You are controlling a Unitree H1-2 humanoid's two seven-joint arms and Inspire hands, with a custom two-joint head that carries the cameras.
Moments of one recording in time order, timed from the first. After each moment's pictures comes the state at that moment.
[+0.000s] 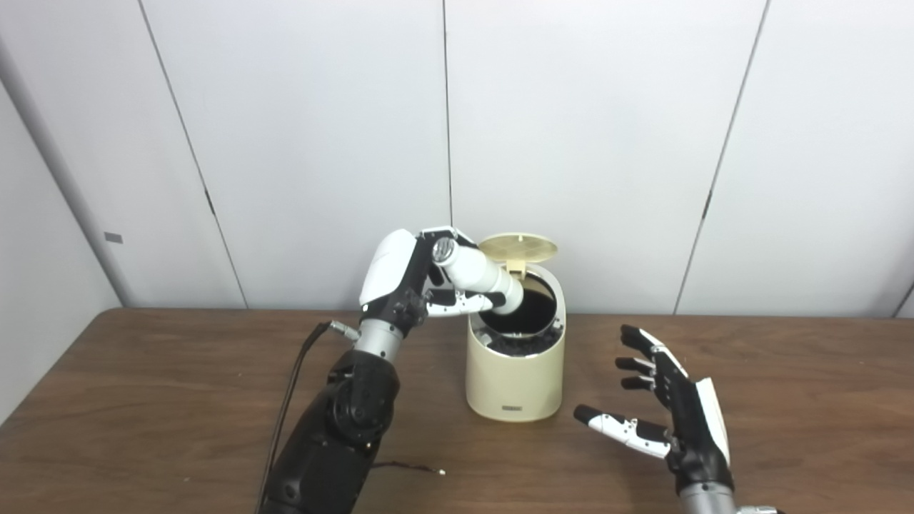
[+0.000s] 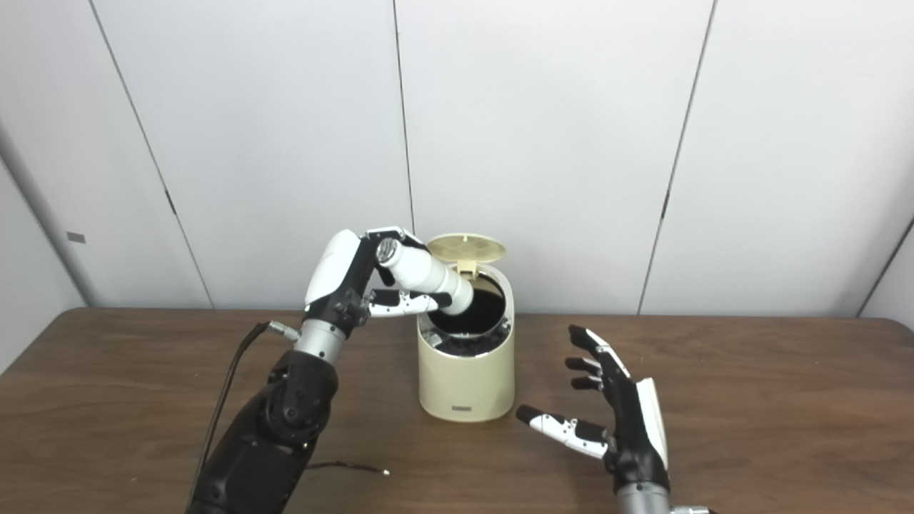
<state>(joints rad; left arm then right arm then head) -0.66 0.13 -0.18 0.34 0.56 -0.09 0.16 -0.20 -0.03 0.03 0.01 -0.34 -0.04 -0.19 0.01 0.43</state>
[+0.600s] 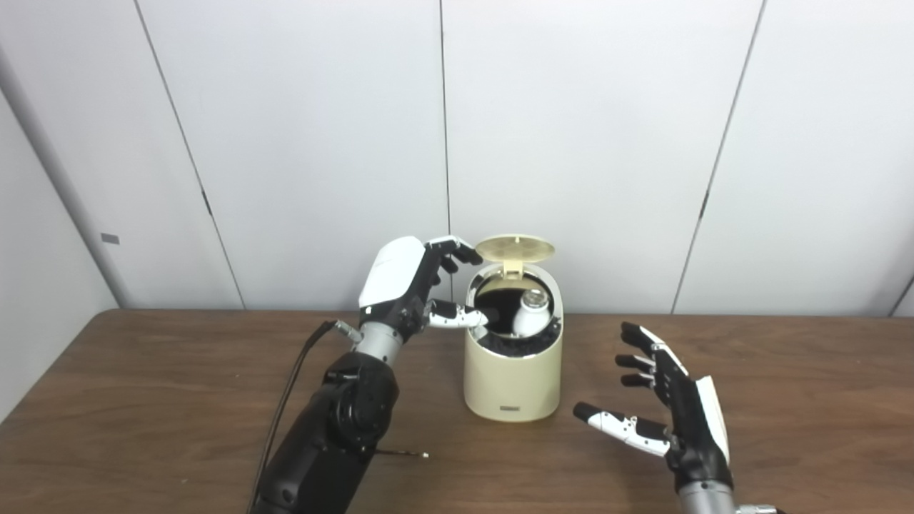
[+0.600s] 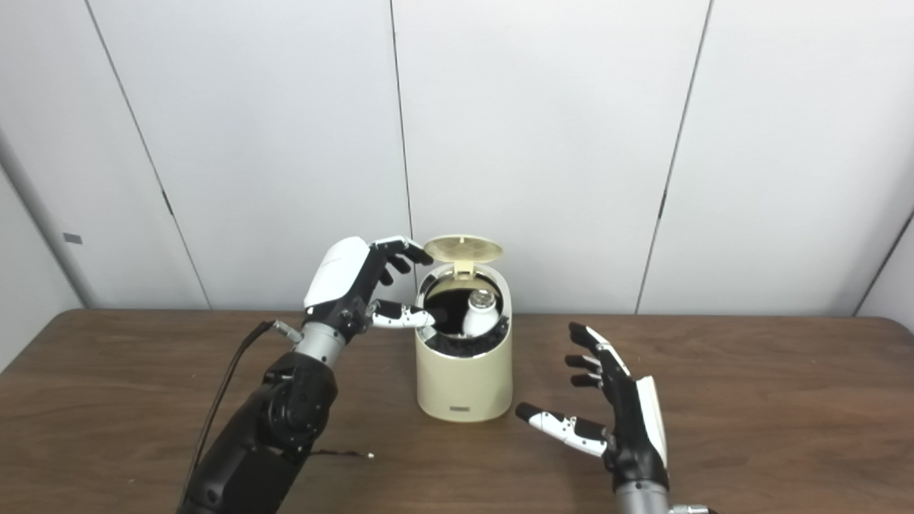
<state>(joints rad) -0.66 0.16 -0.24 0.30 0.65 -0.01 0.13 -0.20 -0.03 0.03 0.00 -0.34 -0.04 -0.19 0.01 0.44</state>
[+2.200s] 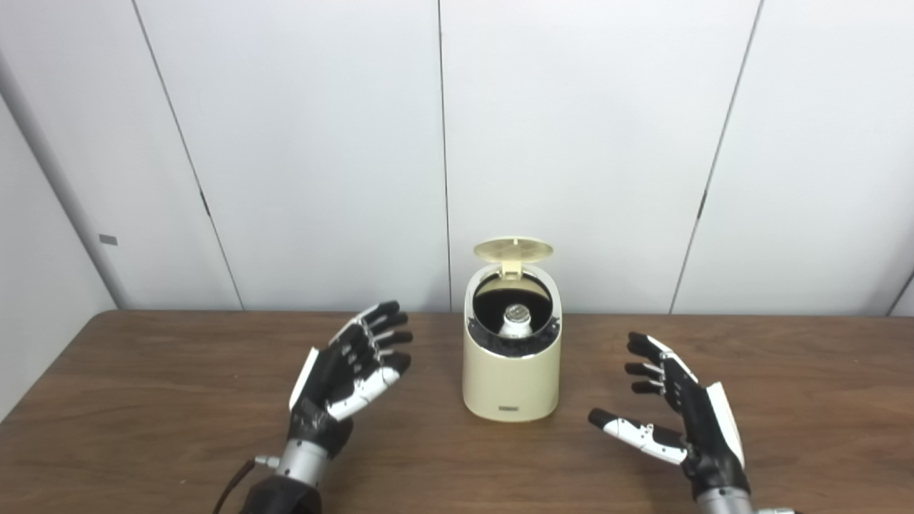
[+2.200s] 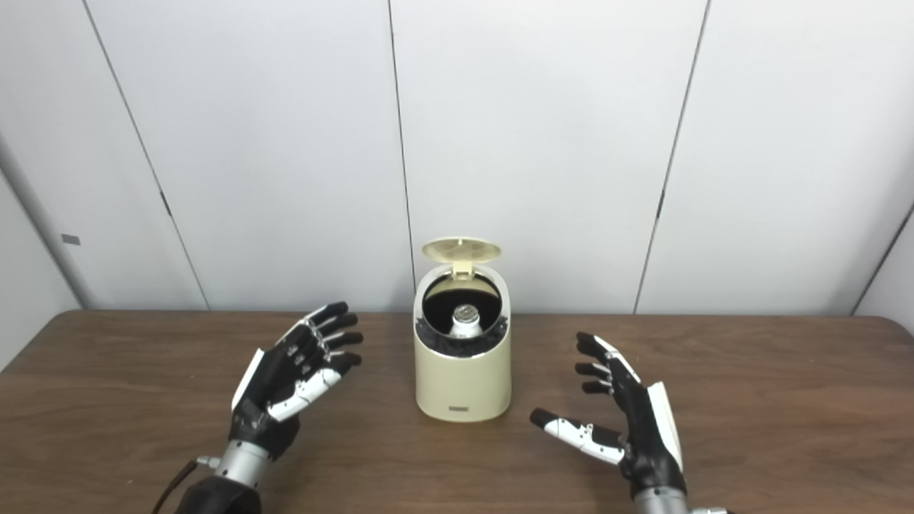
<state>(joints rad) -0.31 0.10 0.07 0.26 -0.26 -0.24 -0.24 -0.20 -0.12 0.03 0.02 -0.30 -0.08 -0.13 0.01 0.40</state>
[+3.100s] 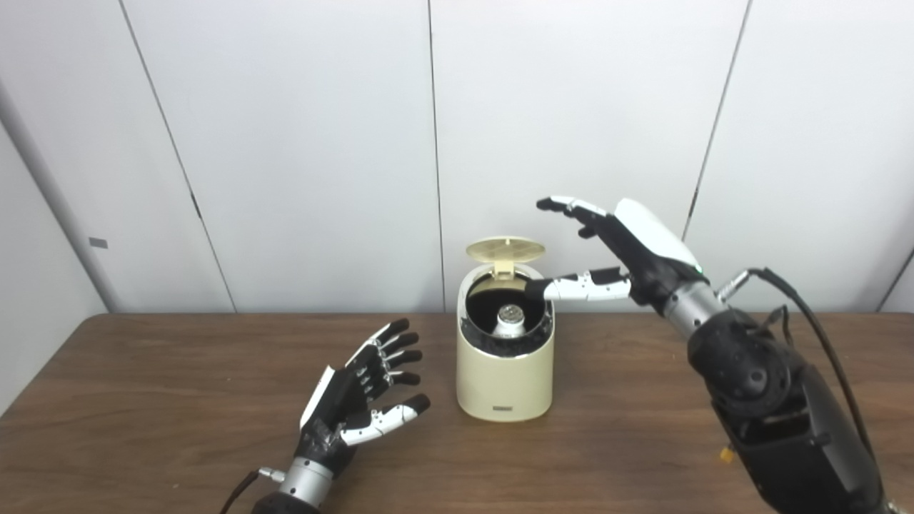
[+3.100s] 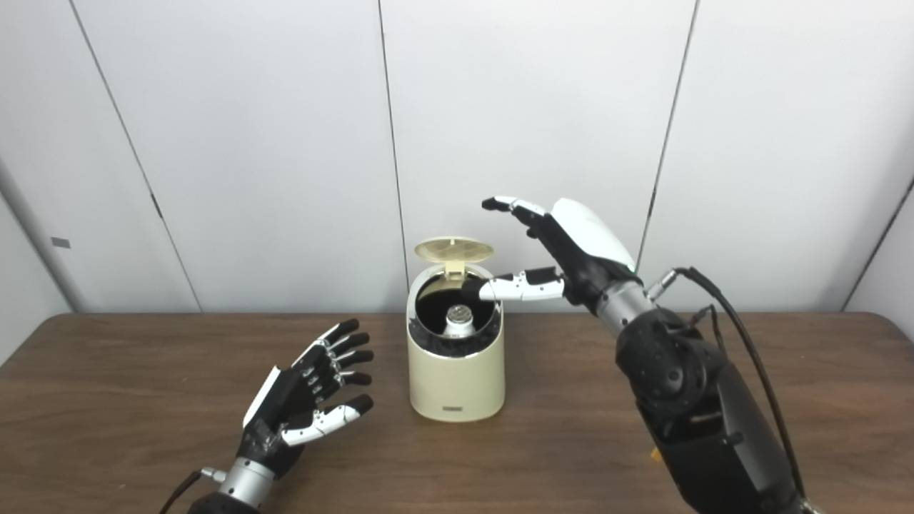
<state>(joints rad) -0.31 0.12 0.03 0.33 -0.17 -0.34 -0.28 -0.71 -0.33 0.23 -0.14 -0.57 0.31 0.32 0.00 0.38</state>
